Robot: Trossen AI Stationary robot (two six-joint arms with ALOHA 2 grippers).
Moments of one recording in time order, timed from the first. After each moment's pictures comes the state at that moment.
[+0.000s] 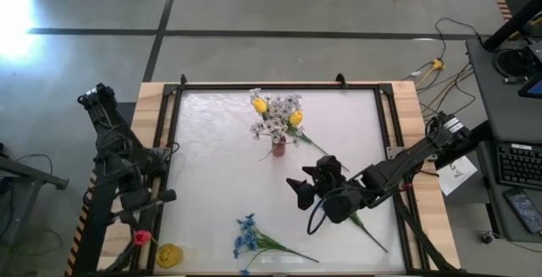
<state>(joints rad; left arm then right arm) -0.97 0.65 0.71 -0.20 0.19 -0.29 0.54 1.56 1.37 -0.58 0.86 1.28</state>
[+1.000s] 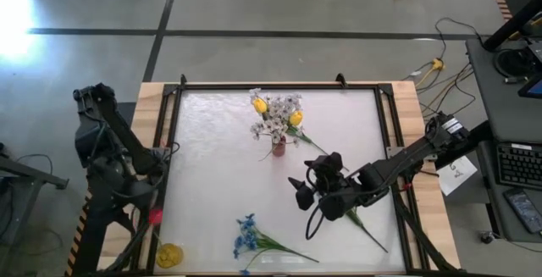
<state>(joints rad) -1.02 0.82 1.11 -0.96 0.19 -0.77 0.52 1.57 1.37 -0.67 0.86 1.07</state>
